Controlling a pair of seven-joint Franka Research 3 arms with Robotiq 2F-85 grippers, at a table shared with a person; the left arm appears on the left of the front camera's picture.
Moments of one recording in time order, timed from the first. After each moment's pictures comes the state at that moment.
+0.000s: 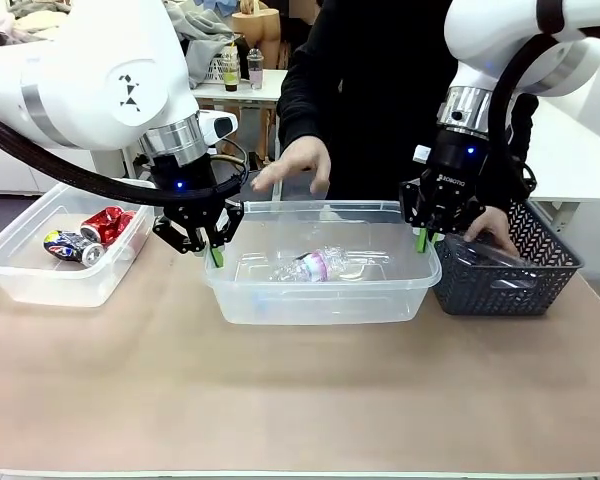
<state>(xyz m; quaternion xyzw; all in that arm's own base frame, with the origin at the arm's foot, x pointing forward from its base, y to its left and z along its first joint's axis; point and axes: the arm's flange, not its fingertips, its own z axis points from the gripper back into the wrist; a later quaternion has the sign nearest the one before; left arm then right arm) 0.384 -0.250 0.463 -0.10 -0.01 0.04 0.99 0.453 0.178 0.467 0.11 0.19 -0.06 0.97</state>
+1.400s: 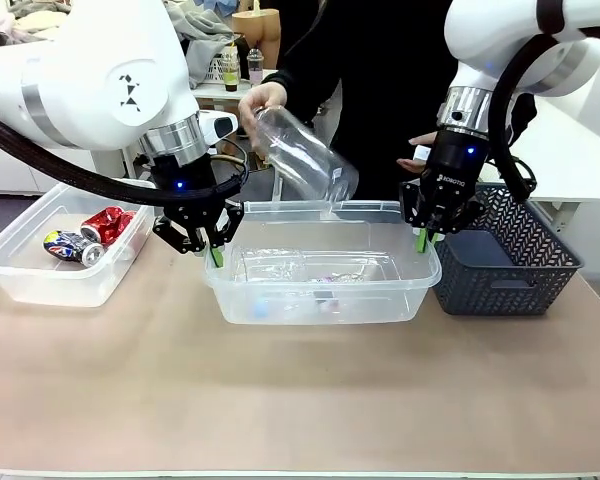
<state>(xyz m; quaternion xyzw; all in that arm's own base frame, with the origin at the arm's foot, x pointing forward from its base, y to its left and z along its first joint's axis) 0.384 -0.250 0.463 -0.10 -0.01 0.04 0.99 0.453 0.178 0.467 0.11 0.19 -0.06 0.97</state>
